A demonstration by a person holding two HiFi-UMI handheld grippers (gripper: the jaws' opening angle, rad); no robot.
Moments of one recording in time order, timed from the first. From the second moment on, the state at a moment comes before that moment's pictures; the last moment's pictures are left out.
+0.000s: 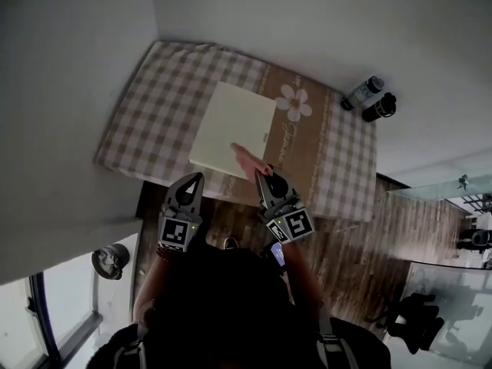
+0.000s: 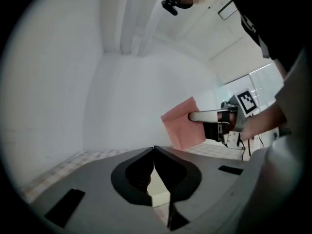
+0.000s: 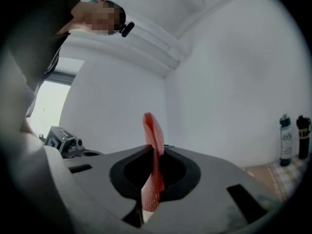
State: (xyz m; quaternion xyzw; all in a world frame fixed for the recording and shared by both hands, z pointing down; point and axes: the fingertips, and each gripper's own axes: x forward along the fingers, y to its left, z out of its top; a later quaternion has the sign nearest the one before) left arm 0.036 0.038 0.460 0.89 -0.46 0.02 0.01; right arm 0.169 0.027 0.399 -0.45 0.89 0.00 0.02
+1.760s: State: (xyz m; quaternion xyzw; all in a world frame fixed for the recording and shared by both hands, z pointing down) left arm 0.016 -0.041 0.626 0.95 -0.20 0.25 0.05; right arm 0.115 -0.337 0.561 -0.32 0.86 0.05 -0.39
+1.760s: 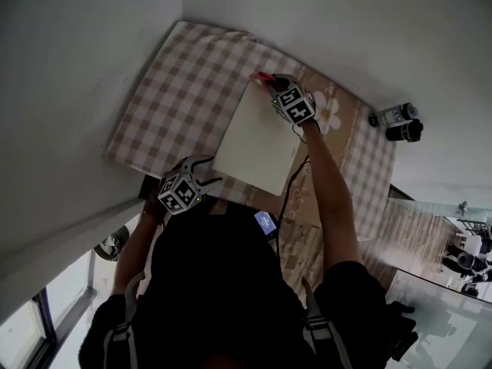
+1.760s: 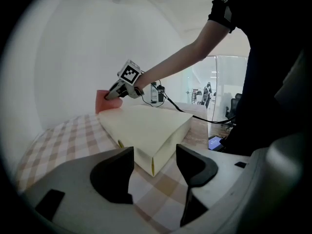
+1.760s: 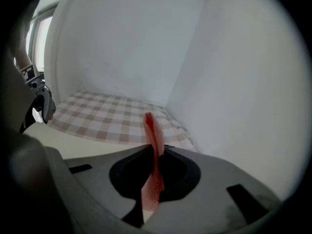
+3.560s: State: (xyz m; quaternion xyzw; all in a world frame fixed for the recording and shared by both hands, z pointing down) left arm 0.027 -0.062 0.630 0.95 -0.21 0.23 0.06; right arm 0.092 -0.250 0.615 -0.26 0.87 -0.05 -0.42
